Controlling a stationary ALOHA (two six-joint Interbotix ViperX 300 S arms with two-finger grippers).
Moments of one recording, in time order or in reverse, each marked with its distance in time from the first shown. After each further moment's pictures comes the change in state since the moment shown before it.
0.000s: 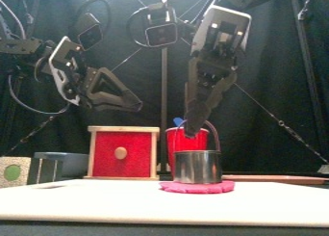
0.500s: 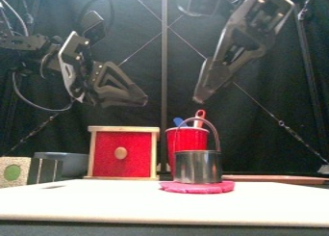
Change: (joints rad) left arm 0.000 0.014 -0.046 -0.020 -0.046 0.003; right arm -0.021 -0.316 0.408 -0.233 -0.606 0.008
